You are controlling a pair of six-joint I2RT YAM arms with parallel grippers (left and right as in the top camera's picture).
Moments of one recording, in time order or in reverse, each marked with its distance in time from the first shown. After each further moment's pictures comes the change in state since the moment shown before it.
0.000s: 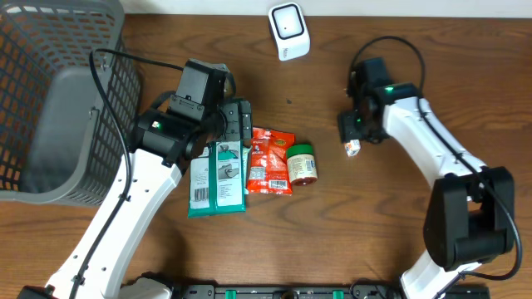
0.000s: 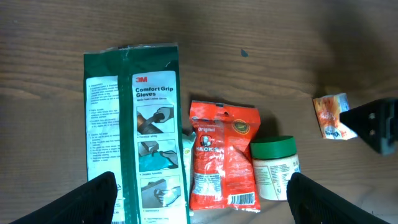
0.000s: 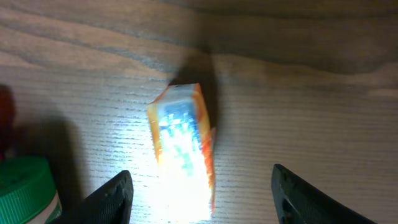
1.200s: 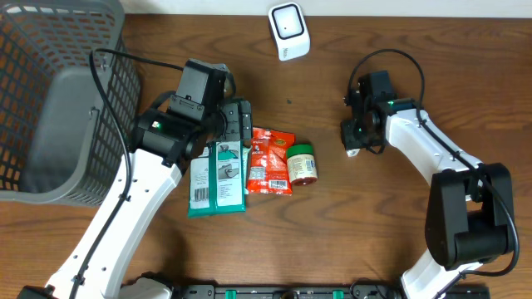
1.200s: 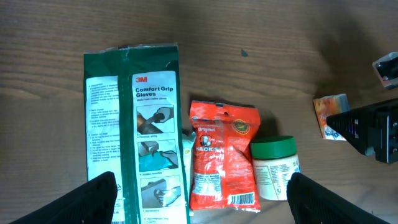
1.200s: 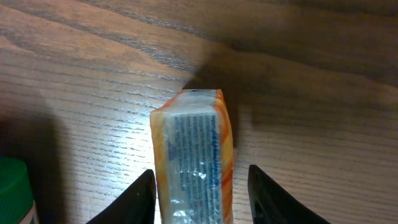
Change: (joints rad) left arm 0.000 0.000 0.000 0.000 0.000 0.000; right arm -0.008 0.000 -0.146 0.186 -0.063 -0.075
